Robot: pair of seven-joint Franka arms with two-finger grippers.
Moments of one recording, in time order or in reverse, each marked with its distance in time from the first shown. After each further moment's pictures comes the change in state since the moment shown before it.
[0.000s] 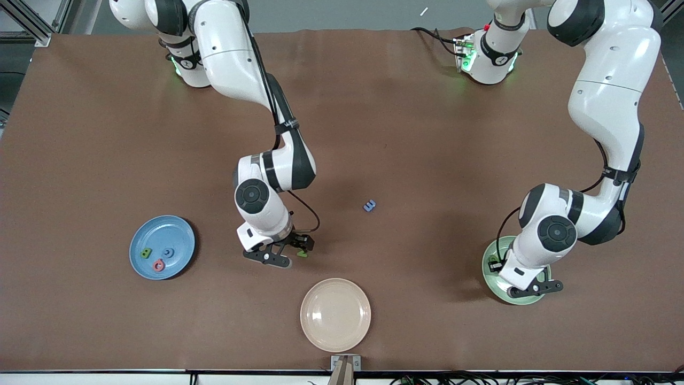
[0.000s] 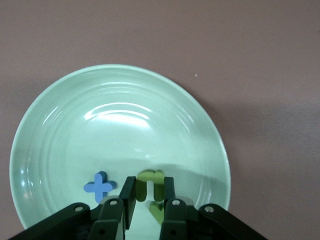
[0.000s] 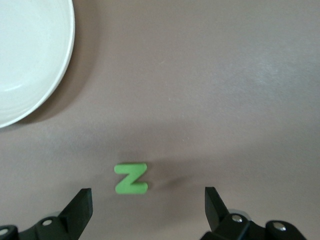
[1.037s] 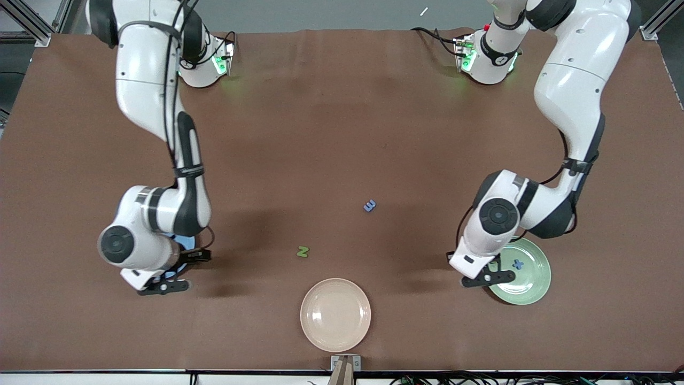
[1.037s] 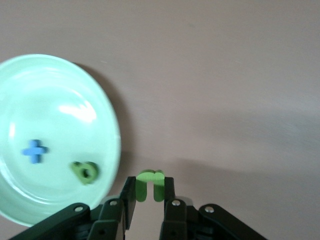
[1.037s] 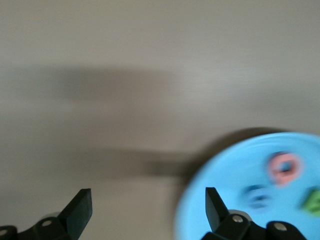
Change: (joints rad) left arm -0.147 -0.057 -0.003 0.015 0.000 -0.077 -0.119; right arm -0.303 -0.068 -0.005 -0.002 -0.139 -0.232 -0.549
